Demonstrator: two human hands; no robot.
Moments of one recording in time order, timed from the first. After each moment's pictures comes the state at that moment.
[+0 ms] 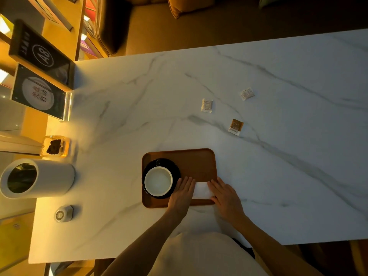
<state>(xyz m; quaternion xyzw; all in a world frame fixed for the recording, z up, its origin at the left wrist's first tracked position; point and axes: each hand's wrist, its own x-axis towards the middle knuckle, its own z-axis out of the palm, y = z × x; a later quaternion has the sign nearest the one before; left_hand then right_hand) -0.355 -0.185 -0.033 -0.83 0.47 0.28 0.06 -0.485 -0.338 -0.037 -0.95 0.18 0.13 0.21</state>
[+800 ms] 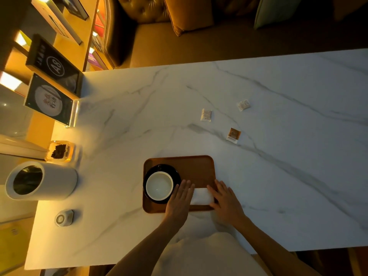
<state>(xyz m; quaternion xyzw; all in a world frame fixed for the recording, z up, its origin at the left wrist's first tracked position) -0.359 -0.173 -0.022 -0.85 0.46 0.25 0.10 -0.480 -0.346 -0.028 -0.92 0.21 0.23 0.23</state>
